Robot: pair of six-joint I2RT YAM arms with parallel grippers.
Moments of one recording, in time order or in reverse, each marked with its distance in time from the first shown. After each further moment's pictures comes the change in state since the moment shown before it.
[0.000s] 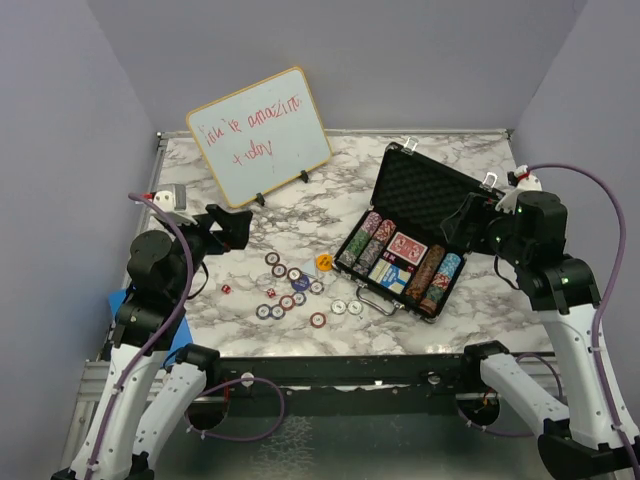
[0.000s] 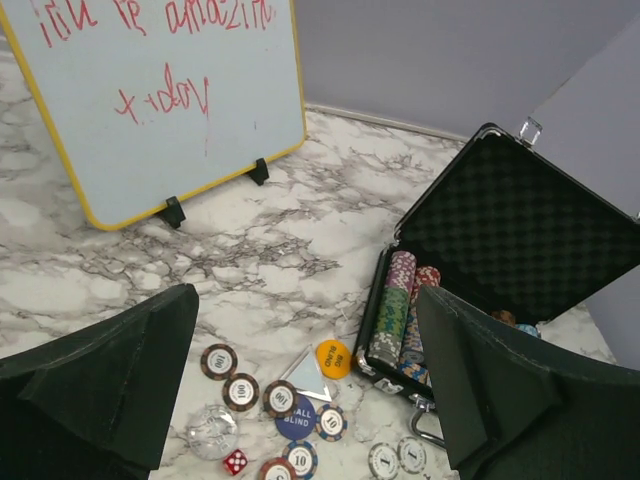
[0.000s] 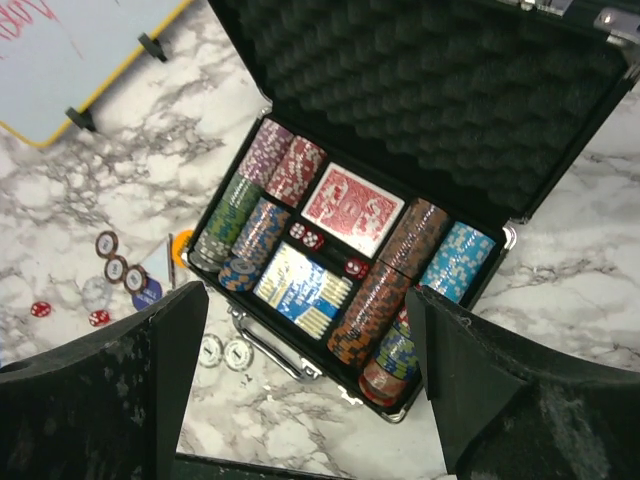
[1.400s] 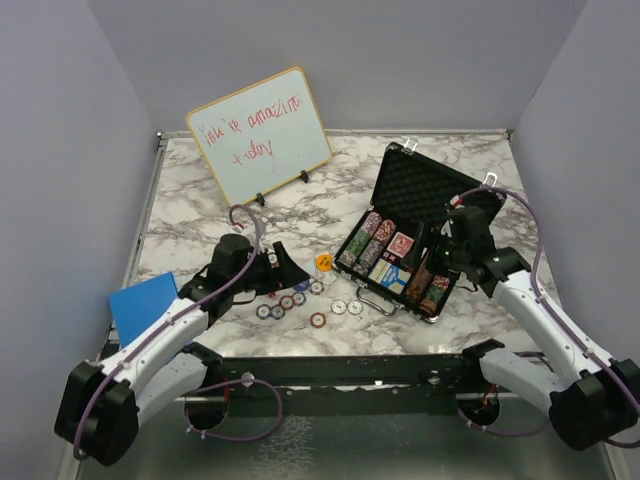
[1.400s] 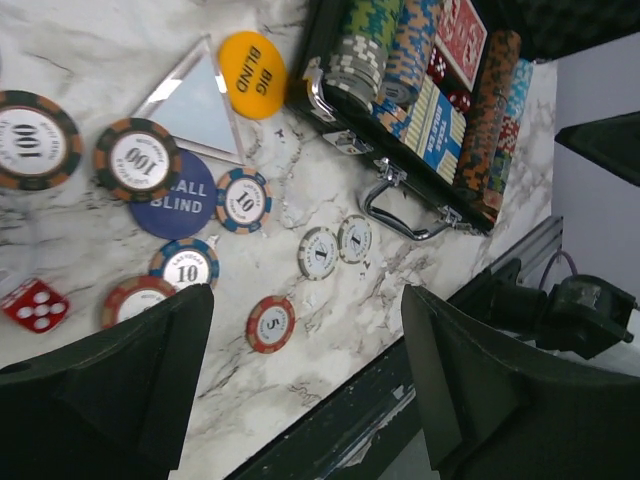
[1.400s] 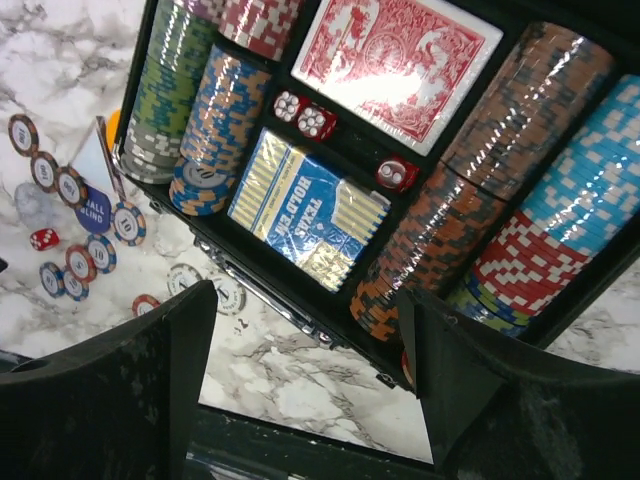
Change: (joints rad) left arm -0.179 0.286 -0.398 0.178 0.317 -0.332; right arm 0.170 0.165 -0.367 0.202 -0.065 0.185
